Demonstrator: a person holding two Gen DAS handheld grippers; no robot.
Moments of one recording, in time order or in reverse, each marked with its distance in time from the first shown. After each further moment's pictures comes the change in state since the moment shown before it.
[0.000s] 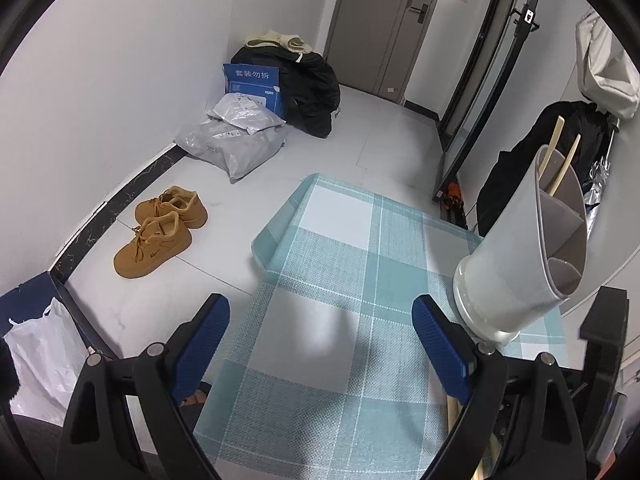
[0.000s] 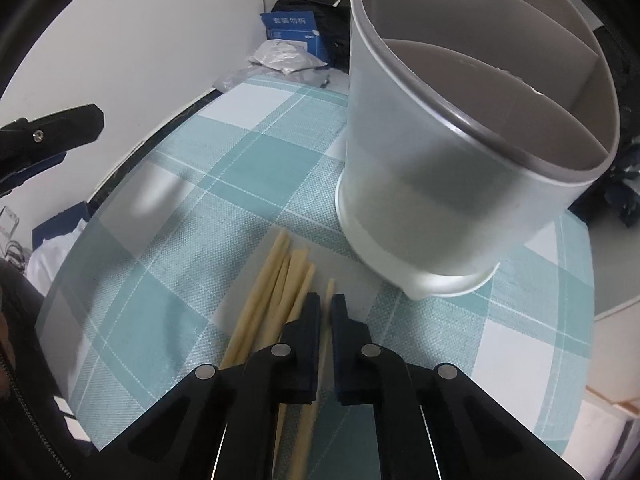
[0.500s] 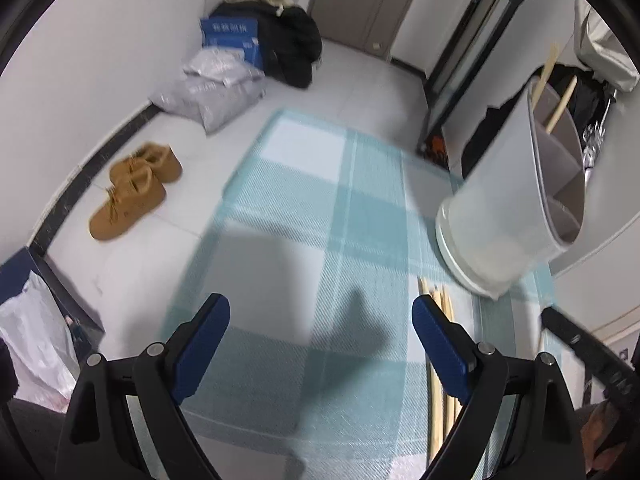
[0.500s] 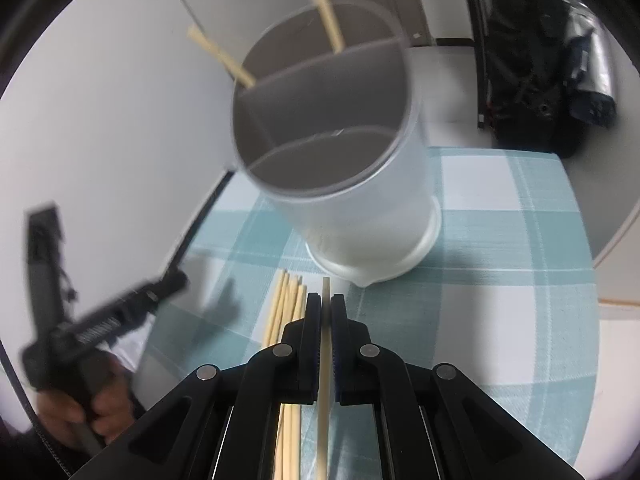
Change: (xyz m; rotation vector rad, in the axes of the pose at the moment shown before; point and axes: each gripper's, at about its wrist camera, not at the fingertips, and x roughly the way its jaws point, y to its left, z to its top) left arm 0.023 -0.016 -0.017 0.009 0.192 -0.072; right arm -0.082 -0.079 -0.028 0.357 -0.176 0.235
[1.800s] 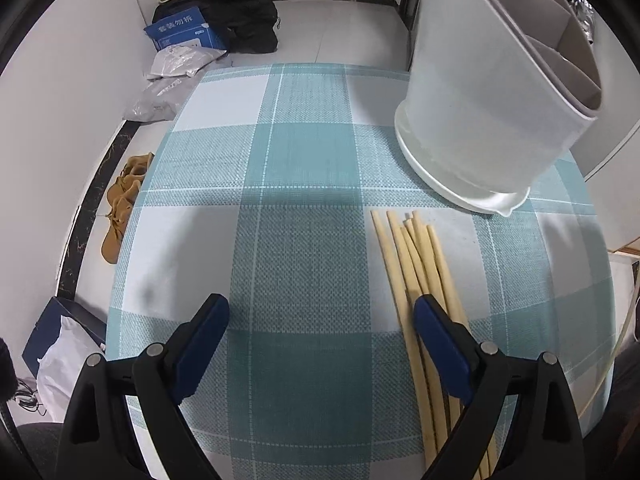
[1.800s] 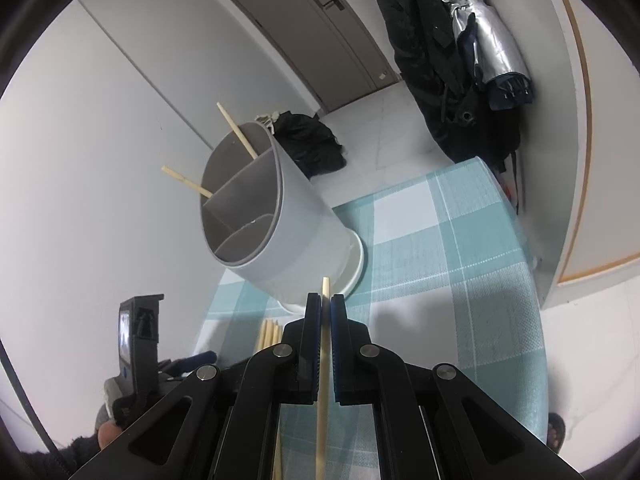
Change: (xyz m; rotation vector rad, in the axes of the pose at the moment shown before) left arm 0.033 -0.055 -0.012 0.252 0.166 0.155; right arm -0.047 -0.060 -0.010 0.198 -0.216 0.086
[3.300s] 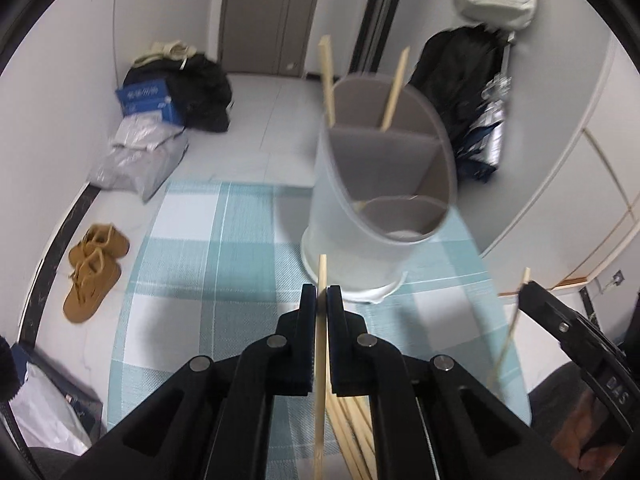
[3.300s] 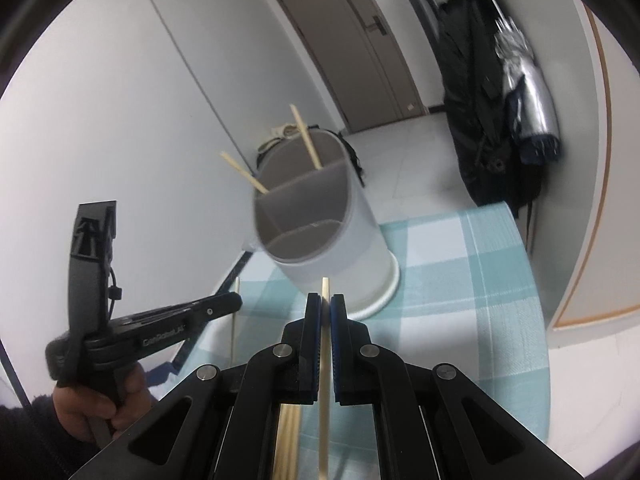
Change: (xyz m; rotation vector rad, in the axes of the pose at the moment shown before) left arm -0.092 -0.012 -0.003 0.035 -0.320 -0.242; right arm -0.014 0.056 -0.016 -0.200 -0.097 -0.011
